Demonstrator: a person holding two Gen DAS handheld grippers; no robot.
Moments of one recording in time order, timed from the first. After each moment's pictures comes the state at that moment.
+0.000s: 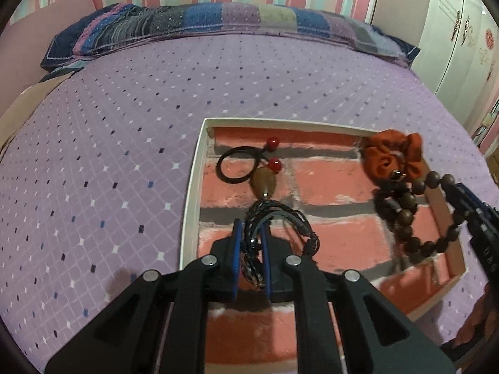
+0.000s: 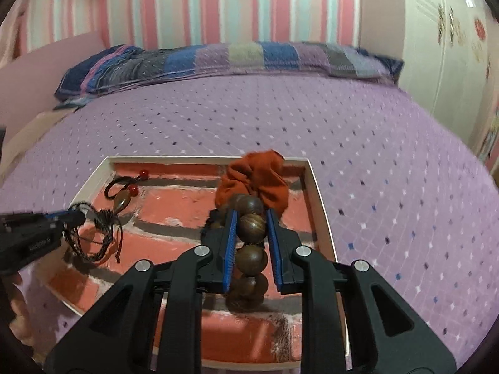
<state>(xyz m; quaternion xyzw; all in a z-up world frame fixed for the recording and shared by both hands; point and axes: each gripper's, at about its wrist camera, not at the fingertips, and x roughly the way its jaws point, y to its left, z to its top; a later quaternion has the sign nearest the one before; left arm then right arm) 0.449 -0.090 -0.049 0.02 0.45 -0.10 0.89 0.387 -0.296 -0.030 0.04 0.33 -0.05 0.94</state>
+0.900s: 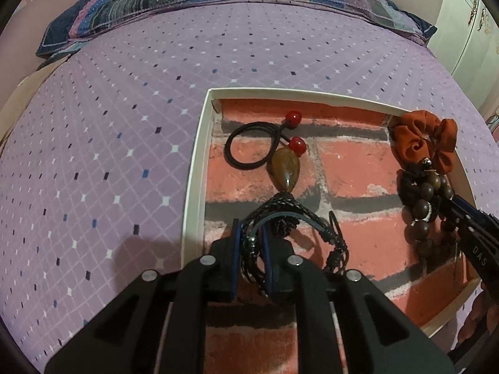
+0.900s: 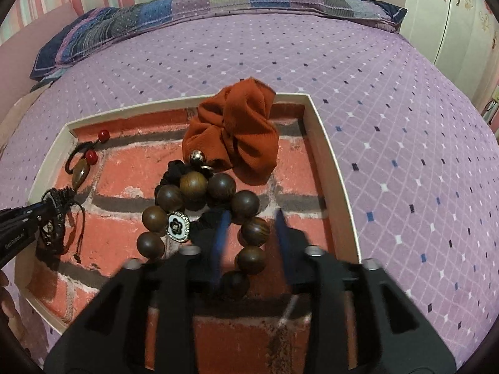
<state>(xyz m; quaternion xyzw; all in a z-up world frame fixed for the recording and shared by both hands) 0.479 -0.087 -0.068 0.04 0.51 -0.08 0.86 0.428 -0.315 -0.073 0.06 0.44 -0.06 0.89</state>
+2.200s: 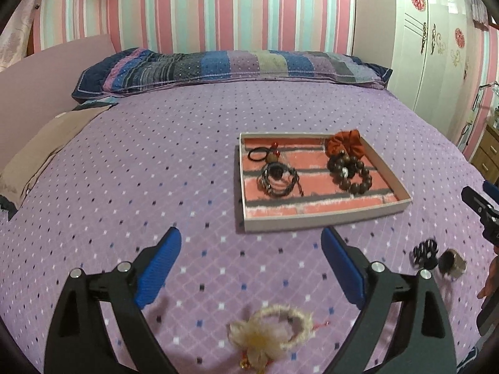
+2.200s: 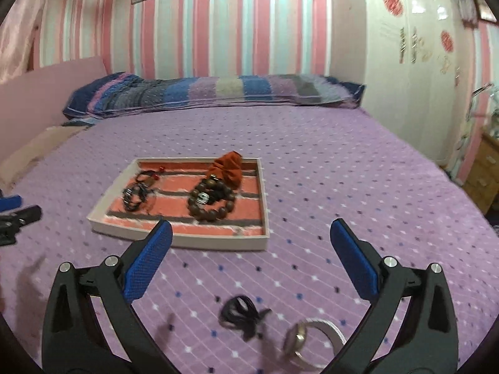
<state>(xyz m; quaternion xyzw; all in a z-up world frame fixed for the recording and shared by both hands) 0.241 -0.021 0.033 0.04 0.35 -0.10 0.93 0.174 -0.298 0.026 0.01 0.25 -0.09 0.96</state>
